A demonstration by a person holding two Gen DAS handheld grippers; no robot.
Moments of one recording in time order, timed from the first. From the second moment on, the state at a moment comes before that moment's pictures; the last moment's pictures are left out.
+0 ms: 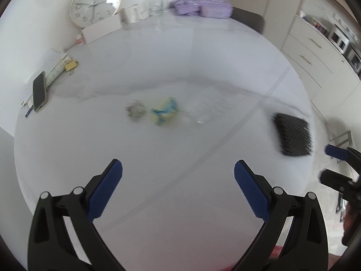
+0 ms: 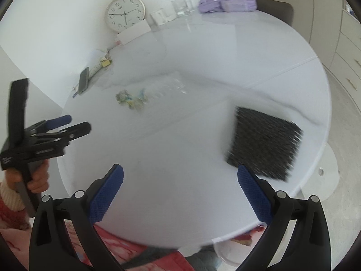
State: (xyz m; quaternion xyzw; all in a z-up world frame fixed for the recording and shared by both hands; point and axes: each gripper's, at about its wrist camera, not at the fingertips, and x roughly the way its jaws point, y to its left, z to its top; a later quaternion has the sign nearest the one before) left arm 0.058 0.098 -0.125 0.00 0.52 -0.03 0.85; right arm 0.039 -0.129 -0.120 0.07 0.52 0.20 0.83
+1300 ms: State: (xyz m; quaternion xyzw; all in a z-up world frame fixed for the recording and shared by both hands) left arm 0.165 0.230 -0.207 -0.15 0.58 0.03 0.80; right arm 0.211 0.109 -0.143 -0.28 0.53 0.47 0.65
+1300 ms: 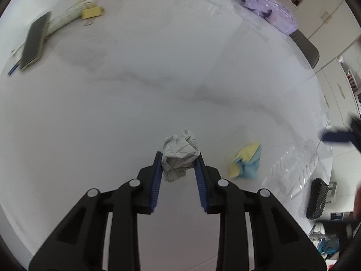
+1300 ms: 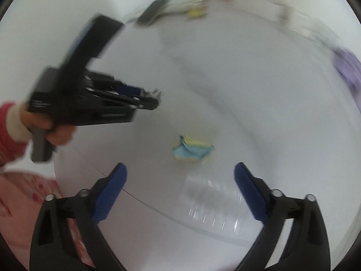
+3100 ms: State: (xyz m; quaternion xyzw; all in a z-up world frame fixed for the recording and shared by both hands) left arm 0.046 0.021 -0.101 -0.03 0.52 -0.17 0.84; right arm 0.072 -0.116 -0.070 0.04 0.47 0.34 0.82
